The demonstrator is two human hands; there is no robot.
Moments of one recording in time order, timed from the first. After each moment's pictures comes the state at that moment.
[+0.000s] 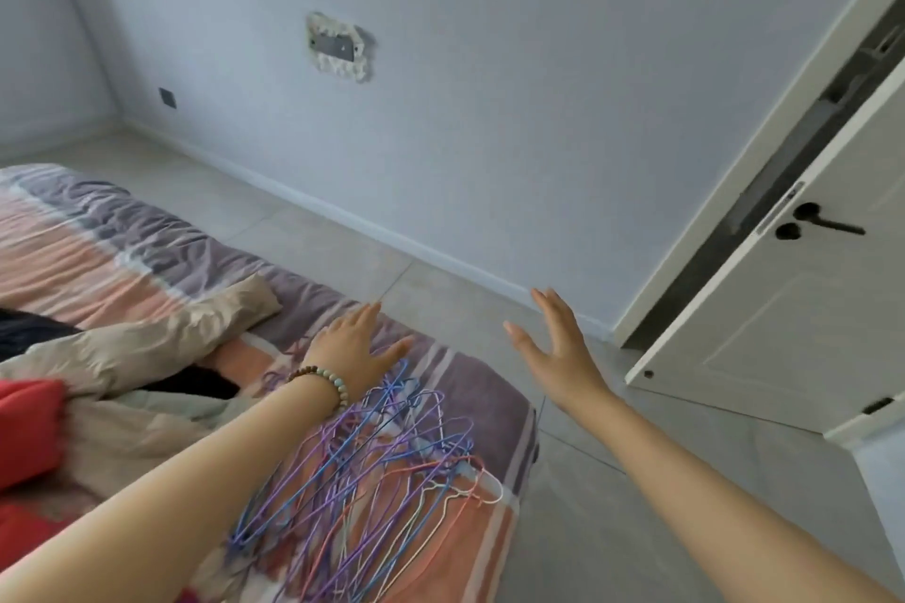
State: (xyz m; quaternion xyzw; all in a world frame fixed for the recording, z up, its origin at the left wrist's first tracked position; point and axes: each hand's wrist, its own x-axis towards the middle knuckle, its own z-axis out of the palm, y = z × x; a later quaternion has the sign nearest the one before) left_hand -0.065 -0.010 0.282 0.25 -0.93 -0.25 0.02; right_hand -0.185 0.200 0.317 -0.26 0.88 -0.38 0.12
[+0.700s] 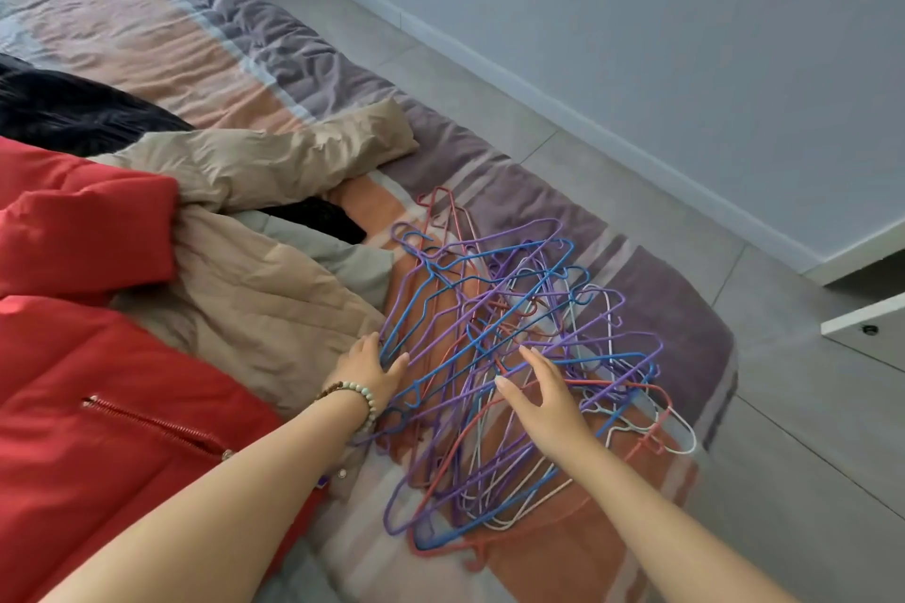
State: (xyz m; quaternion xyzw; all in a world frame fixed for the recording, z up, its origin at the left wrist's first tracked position) left_hand 0.048 -0.105 -0.040 0.50 -0.79 -0.33 -0.16; right_hand -0.094 0.076 -0.016 -0.25 0.83 -0.32 0.38
